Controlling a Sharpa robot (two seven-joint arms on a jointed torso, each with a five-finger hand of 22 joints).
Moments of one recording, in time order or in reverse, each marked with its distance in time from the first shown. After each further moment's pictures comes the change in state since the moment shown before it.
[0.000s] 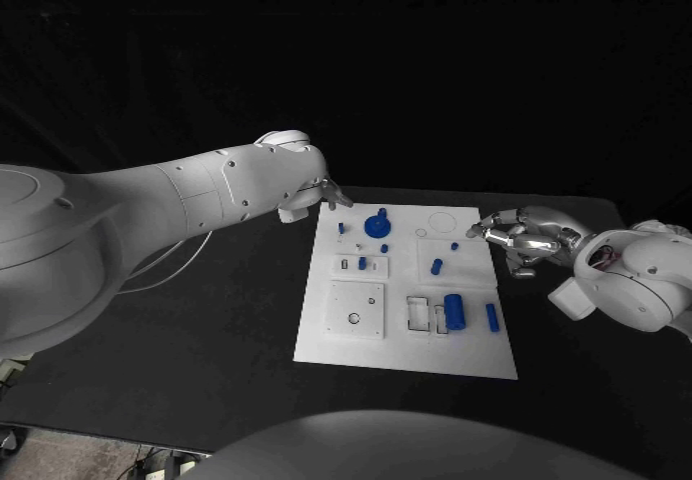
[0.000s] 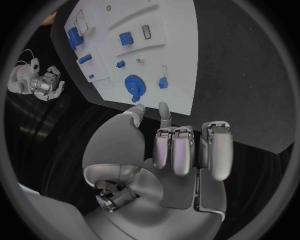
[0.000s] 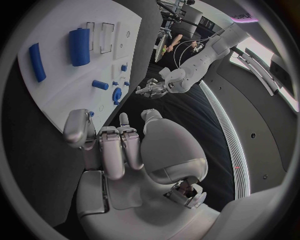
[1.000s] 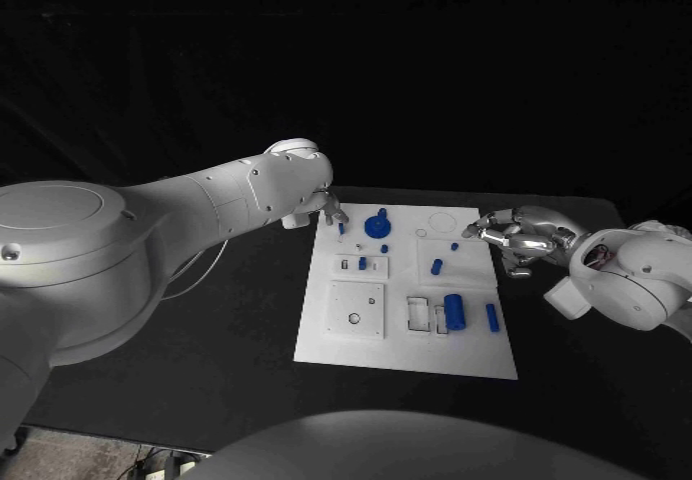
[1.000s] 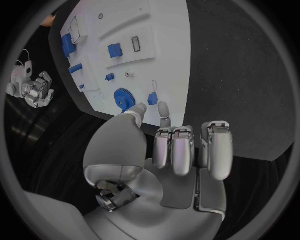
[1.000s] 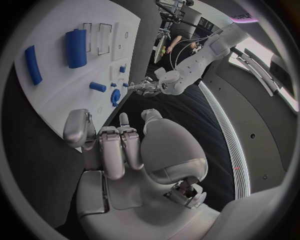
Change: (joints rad) left arm -0.042 0.102 0.001 -0.185 0.007 0.141 -0.002; left_hand 0.033 0.006 -0.030 -0.003 0.068 0.018 0.003 0.003 0.010 0.004 0.004 0.000 0.000 0.000 0.000 0.000 0.000 0.000 0.000 0.000 -0.004 0.000; right arm 0.000 0.011 0.000 -0.001 0.000 0.003 0.000; right_hand 0.000 0.000 0.000 0.000 -0.004 0.000 0.000 0.000 -0.001 0.000 0.000 0.000 0.000 0.000 0.000 0.000 0.001 0.000 0.000 0.000 0.000 0.000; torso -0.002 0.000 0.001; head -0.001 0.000
